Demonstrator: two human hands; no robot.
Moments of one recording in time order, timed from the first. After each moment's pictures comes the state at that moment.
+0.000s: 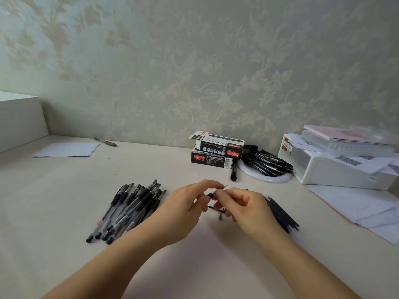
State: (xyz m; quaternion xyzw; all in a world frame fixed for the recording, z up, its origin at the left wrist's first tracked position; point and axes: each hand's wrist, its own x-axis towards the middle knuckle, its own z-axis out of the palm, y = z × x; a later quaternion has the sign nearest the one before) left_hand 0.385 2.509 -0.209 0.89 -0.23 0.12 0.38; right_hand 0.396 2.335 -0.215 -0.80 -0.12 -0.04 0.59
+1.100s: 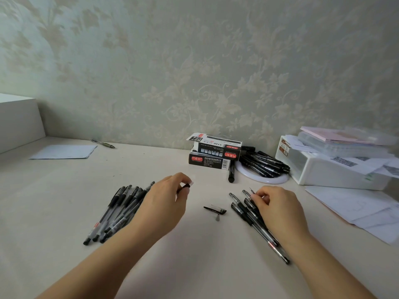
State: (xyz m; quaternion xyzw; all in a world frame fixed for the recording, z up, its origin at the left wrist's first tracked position) left_hand 0.398 2.523 -0.212 0.91 -0.08 0.25 0.33; right_hand 0.421 2.278 -0.222 -0.94 0.02 -0.25 0.25
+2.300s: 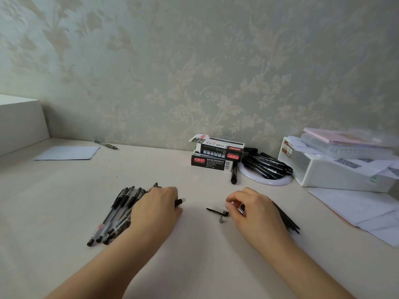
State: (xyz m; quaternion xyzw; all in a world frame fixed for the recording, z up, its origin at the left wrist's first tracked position) left_hand 0.394 2.531 -0.212 0.98 0.02 0.15 0.09; right_hand 0.405 2.318 -0.225 -0.93 -0.15 -0.24 0.25
